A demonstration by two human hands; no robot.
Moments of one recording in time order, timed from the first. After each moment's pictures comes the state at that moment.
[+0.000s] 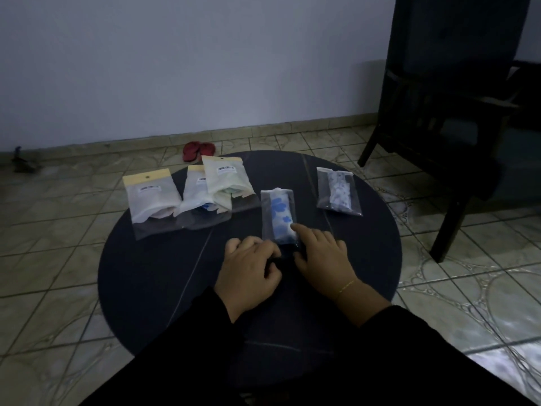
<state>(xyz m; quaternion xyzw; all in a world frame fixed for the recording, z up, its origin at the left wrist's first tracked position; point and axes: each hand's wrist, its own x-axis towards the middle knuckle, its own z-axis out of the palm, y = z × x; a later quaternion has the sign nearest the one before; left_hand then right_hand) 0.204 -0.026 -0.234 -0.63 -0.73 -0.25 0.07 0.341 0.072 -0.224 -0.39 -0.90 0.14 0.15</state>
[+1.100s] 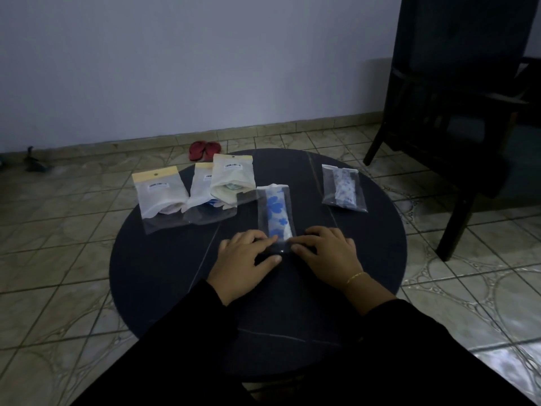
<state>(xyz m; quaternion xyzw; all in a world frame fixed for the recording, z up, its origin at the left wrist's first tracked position) 0.179 -0.032 -0.230 -0.60 -0.77 -0.18 -0.05 0.346 0.074 -0.220 -0.40 -0.89 0.20 0.11</state>
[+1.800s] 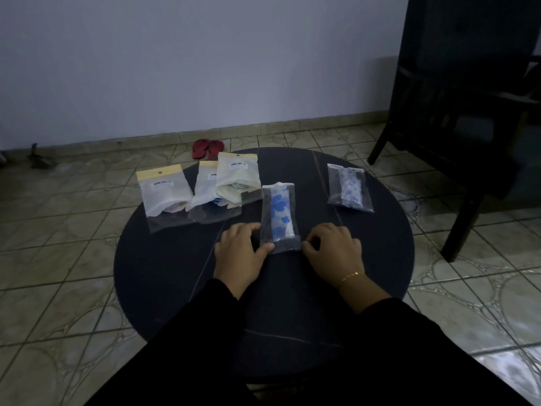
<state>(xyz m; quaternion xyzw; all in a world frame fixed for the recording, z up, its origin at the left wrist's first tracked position) 0.179 -0.021 -0.233 -0.44 -0.85 -0.27 -0.03 0.334 0.070 -0.217 -0.47 -0.85 0.20 0.16</state>
